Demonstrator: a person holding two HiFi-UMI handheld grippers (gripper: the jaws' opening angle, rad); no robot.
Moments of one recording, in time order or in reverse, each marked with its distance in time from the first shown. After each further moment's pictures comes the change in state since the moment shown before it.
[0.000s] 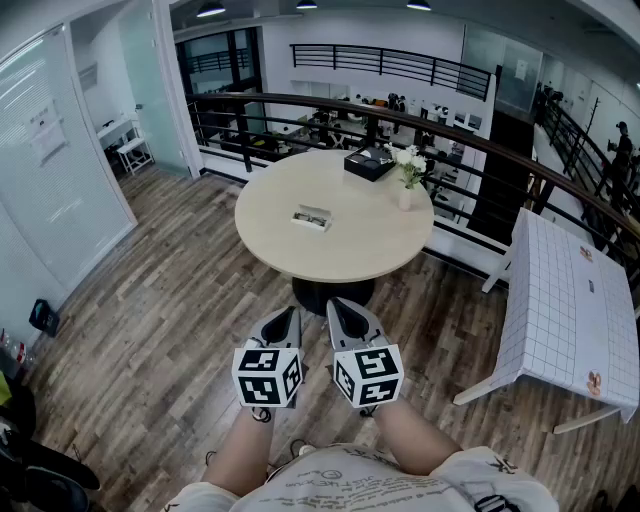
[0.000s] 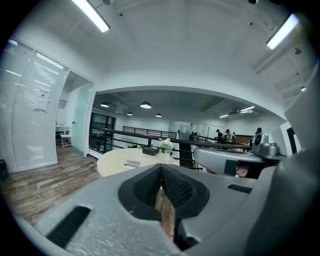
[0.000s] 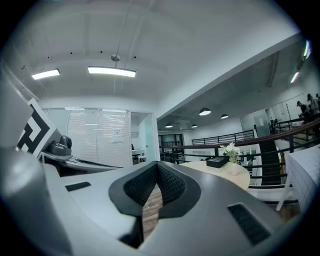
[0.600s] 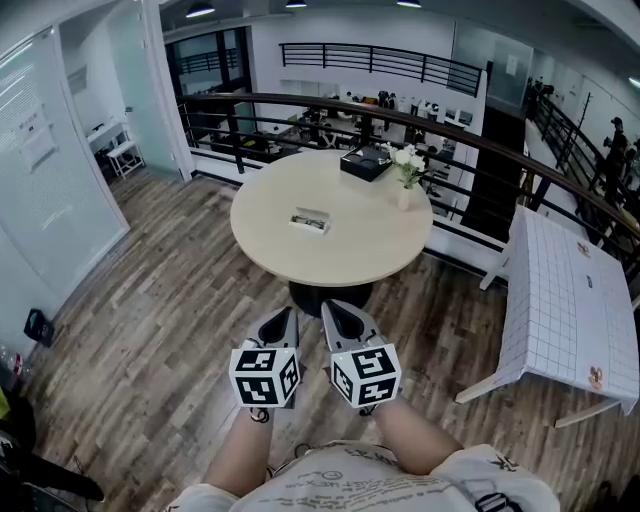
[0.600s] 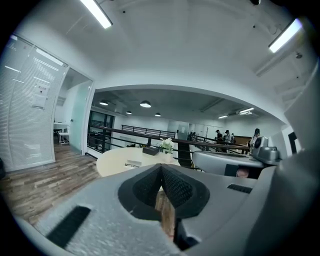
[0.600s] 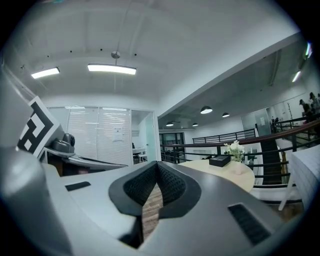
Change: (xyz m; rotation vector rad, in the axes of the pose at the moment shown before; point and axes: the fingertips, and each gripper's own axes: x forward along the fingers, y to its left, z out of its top) left arm 0.064 0.033 0.024 -0.017 0.007 -0.018; right arm 0.069 -0.026 0.005 -0.003 0.019 0.014
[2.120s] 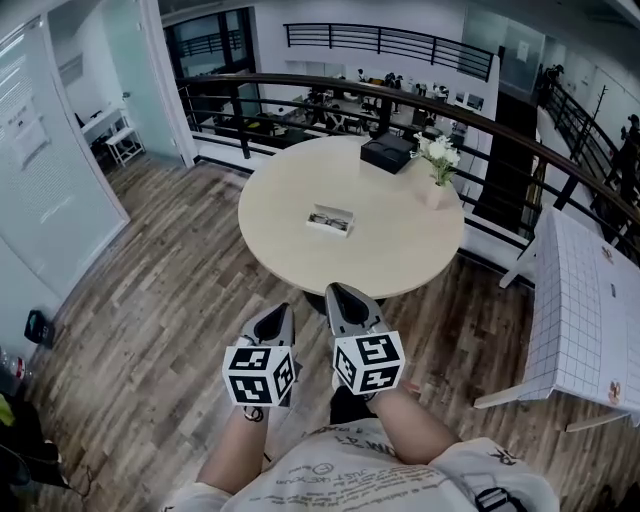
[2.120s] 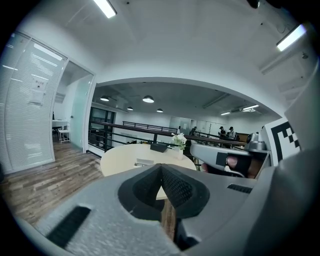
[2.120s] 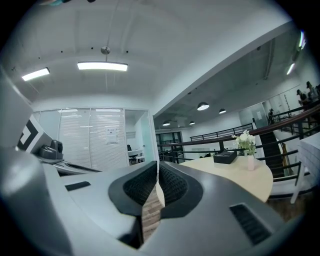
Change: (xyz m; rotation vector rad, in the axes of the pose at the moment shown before) left arm 0.094 0.121 -0.010 -0.005 0.045 0.006; right arm 0.159 -0.028 -0.030 0.062 -0.012 -0.030
